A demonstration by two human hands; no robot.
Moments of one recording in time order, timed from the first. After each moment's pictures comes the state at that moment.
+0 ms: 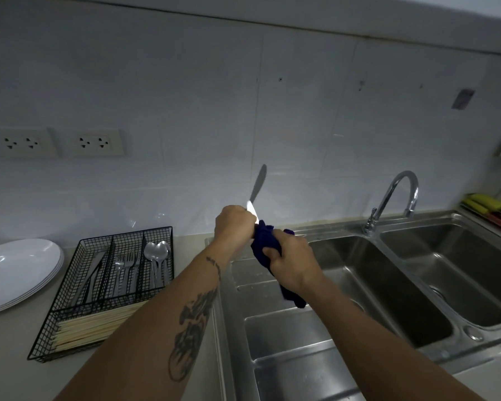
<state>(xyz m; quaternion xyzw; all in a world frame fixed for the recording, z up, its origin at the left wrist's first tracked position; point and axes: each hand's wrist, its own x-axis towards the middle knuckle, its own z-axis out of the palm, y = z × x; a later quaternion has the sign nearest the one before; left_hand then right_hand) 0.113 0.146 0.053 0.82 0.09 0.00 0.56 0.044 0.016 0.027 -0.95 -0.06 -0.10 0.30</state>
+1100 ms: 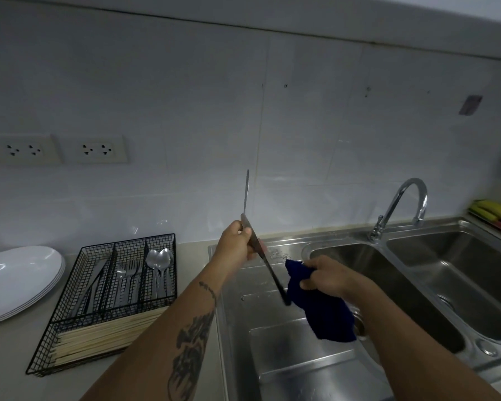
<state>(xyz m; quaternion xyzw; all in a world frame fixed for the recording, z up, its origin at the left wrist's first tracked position) 0.111 0.163 0.018 0.70 0.02 -0.07 0.71 0.062 -0.048 0.026 -0.91 0.05 0.19 0.36</state>
